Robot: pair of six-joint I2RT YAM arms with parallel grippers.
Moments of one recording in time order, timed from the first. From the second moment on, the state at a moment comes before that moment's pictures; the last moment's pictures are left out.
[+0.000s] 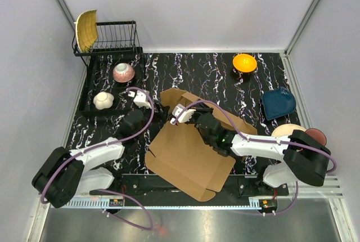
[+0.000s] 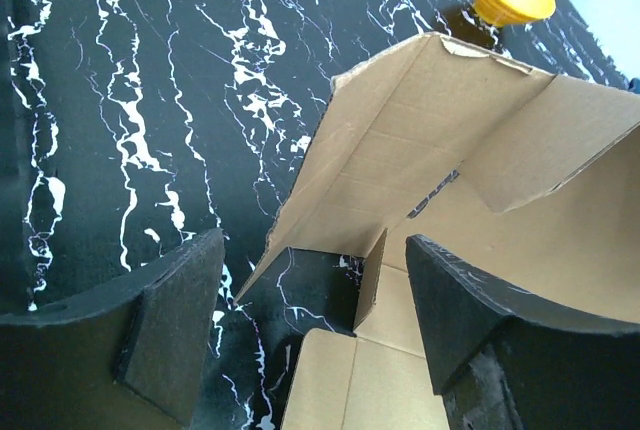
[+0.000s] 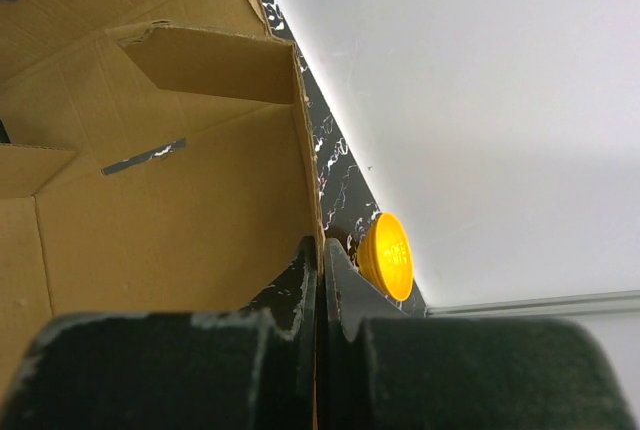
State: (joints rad) left arm -0.61 1.14 0.35 0.63 -0.22 -0.42; right arm 1.05 1.40 0.66 0.58 0.67 -0.89
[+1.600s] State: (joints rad) left arm -0.62 1.15 0.50 0.33 -0.15 -0.40; right arm 1.05 1.47 0.67 0.61 0.75 -0.91
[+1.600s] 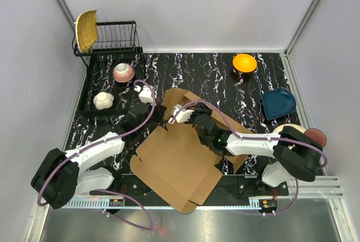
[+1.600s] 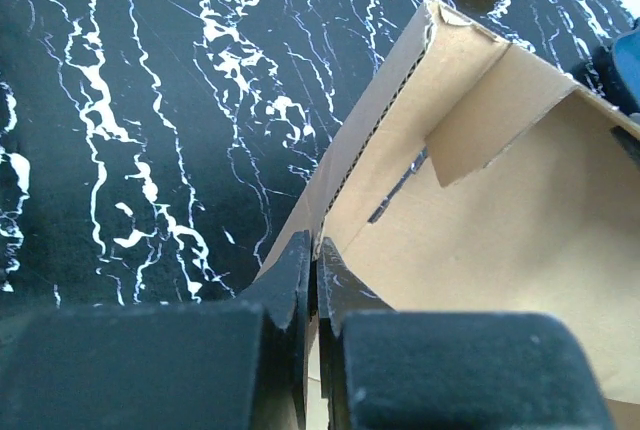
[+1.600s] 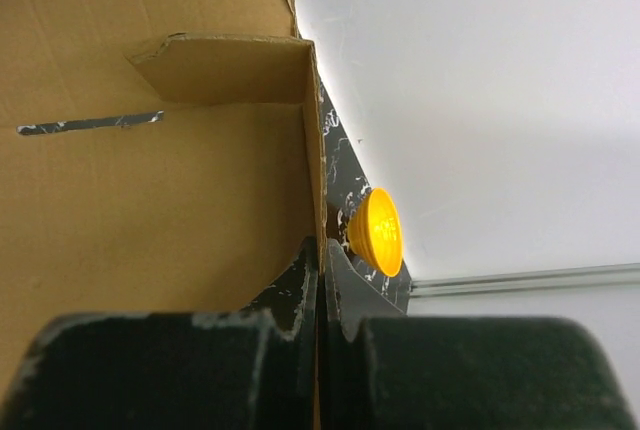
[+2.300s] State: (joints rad) left arm -0.78 1.16 0.36 0.56 -0.29 -0.60; right arm 1.08 1.50 0.60 0.79 0.83 -1.12
